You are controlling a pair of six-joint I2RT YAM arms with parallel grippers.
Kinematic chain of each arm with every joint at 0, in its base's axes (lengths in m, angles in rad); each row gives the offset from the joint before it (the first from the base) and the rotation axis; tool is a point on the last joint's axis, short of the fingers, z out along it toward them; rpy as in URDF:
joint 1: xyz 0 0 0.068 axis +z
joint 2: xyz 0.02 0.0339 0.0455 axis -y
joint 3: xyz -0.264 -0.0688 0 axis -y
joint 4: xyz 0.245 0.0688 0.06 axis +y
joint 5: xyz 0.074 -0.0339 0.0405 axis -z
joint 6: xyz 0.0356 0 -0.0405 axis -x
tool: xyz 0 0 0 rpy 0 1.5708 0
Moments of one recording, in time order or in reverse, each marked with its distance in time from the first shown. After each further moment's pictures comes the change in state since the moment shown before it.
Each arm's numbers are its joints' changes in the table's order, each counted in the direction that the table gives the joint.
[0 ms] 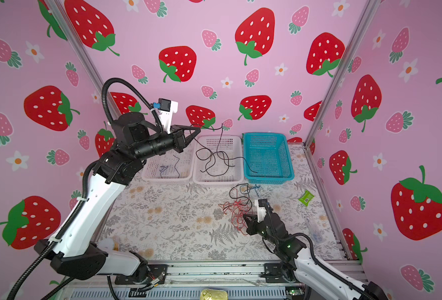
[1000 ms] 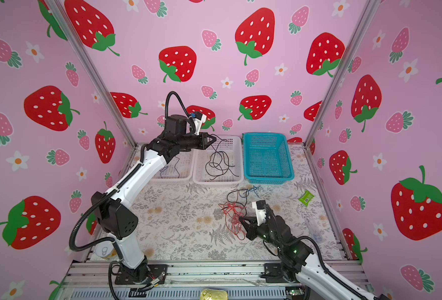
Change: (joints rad) left arm 0.068 -0.406 0.028 -0.025 0.035 -0.019; right arm 0.072 0.167 0.079 0.138 -0.088 0.027
